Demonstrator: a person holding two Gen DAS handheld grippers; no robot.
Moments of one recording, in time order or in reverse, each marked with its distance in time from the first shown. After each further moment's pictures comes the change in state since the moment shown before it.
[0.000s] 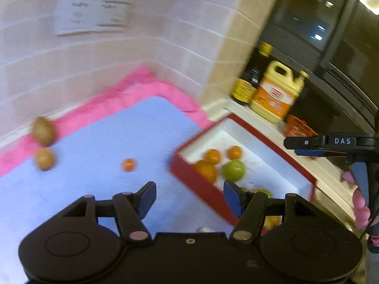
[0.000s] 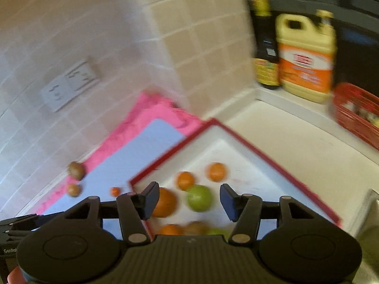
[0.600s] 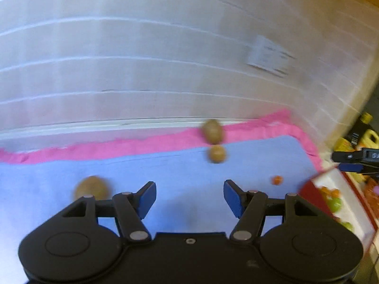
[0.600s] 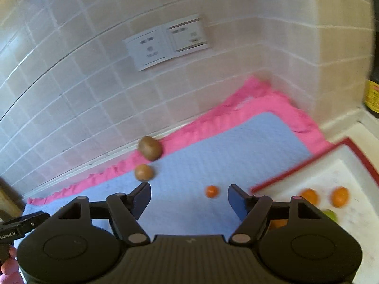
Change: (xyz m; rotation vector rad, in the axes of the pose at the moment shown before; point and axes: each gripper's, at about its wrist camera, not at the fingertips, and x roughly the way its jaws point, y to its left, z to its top) left arm -0.137 0.164 -0.073 -0.332 -0.154 0.429; right arm 0.078 0.178 0.002 -0.230 0.105 0.221
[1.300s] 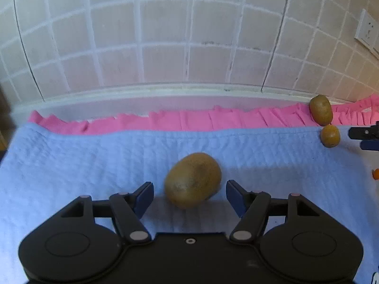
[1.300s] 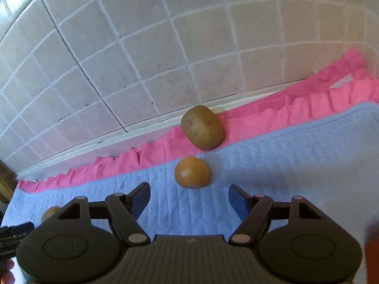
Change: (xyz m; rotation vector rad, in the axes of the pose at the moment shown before) left arm 0.079 0.088 -0.014 -0.058 0.115 0.309; right arm 0.192 0.073 0.002 -0.100 0.126 0.090
